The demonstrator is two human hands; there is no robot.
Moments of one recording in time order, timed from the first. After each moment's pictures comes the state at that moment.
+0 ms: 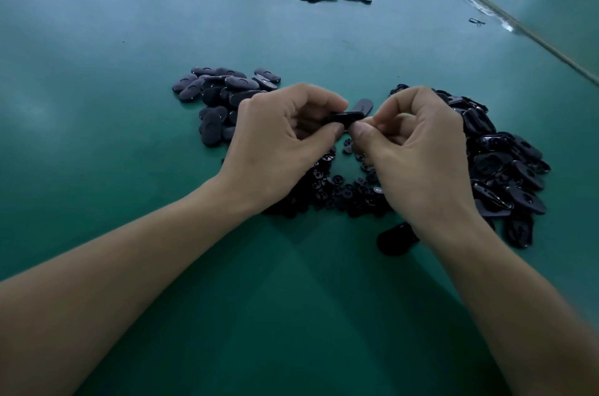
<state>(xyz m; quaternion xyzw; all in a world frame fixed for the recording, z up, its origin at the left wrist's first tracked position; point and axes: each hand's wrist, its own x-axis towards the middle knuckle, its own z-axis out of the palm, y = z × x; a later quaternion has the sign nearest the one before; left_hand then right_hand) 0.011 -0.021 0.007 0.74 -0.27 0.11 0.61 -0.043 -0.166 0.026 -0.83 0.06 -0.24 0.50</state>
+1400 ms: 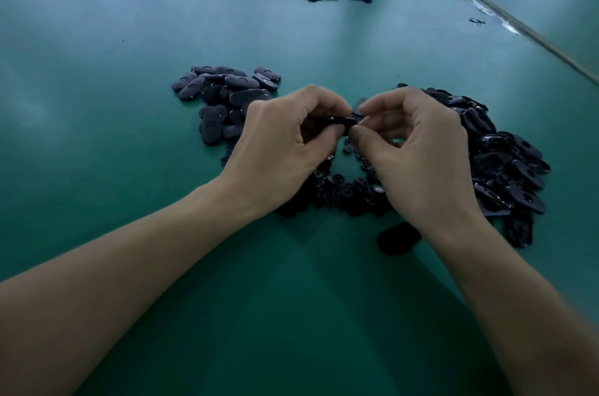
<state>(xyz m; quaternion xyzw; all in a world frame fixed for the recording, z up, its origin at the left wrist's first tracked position) 0.013 -0.023 0.003 0.79 -0.28 0.16 0.52 -0.039 -0.171 0.023 -0.86 0.02 -0.25 0.46</state>
